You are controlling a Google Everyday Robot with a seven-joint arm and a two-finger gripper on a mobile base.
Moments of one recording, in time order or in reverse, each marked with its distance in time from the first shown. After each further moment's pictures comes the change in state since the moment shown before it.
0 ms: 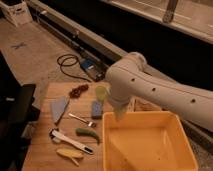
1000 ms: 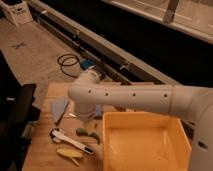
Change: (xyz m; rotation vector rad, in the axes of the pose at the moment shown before) arm -0.136 -0.026 0.116 -0.136 -0.145 -0.162
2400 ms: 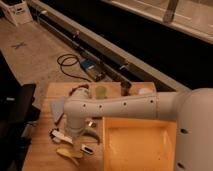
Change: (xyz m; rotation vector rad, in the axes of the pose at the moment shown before) arm -0.065 0.008 0.068 -0.029 -0.211 -0.006
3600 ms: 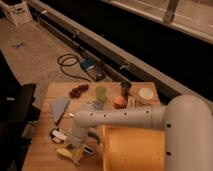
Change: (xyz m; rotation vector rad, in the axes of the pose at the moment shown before) arm 0.006 0.003 0.082 -0.002 -0.196 -0.003
